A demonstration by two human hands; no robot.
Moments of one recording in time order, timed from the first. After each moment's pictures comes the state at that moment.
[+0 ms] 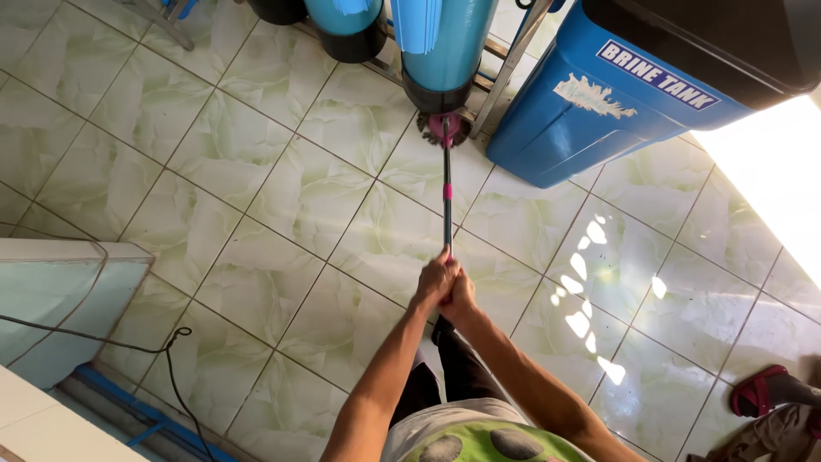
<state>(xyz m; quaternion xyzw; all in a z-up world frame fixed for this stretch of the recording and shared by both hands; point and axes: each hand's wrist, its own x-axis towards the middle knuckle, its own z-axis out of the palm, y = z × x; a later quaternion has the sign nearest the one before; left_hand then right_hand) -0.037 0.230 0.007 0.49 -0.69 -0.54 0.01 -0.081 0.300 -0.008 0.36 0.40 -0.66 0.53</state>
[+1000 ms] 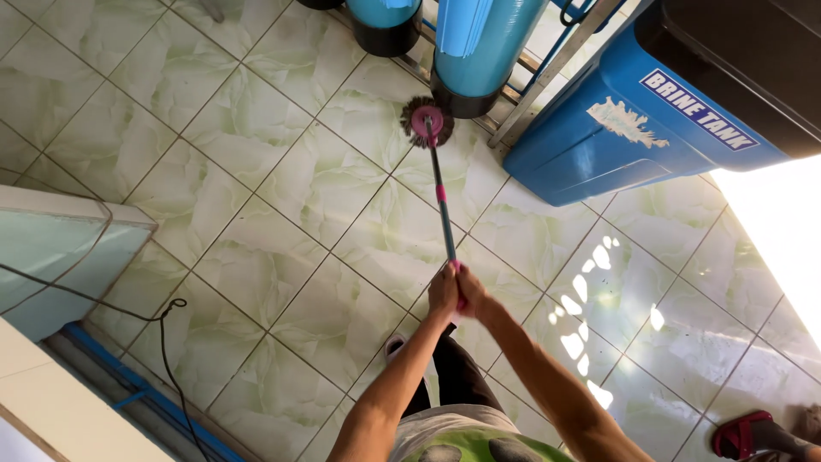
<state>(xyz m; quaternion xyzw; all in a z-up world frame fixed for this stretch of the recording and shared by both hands) -0.031 0.260 -0.016 0.63 -0.45 -0.63 0.10 -0.120 0.311 -0.121 0.15 0.43 -0.52 0.72</state>
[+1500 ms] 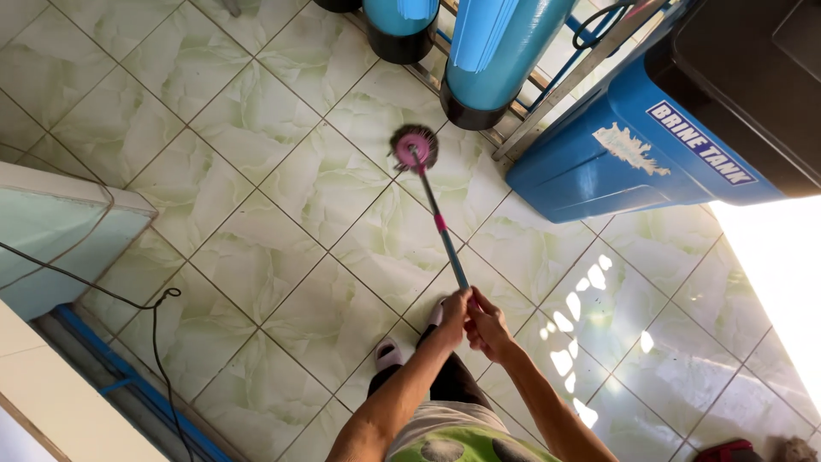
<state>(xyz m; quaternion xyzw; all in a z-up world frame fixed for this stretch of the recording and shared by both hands) -0.046 0.292 -0.002 0.52 -0.20 -0.83 0.09 -0.126 0.334 0.116 0.07 0.69 -0.37 0.62</state>
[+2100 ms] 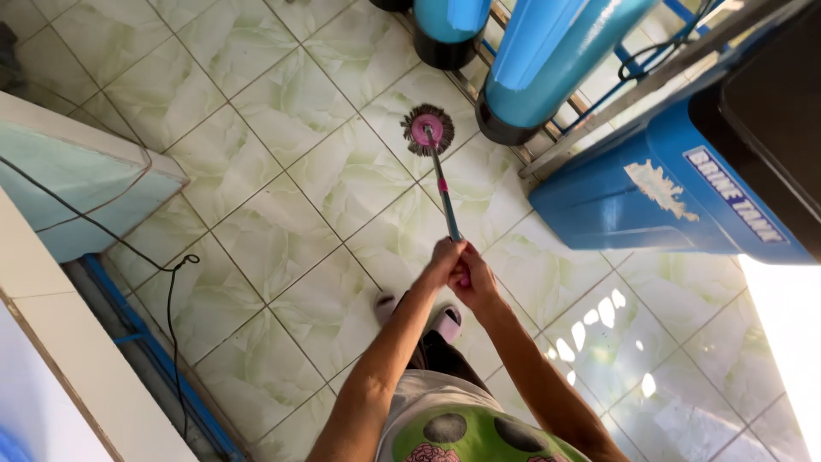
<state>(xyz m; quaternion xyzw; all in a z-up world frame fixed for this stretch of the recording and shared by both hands) -0.068 0.140 0.000 0.54 -0.31 -0.77 0.17 -0.148 0.206 0.060 0.20 0.39 -0.57 0.69</state>
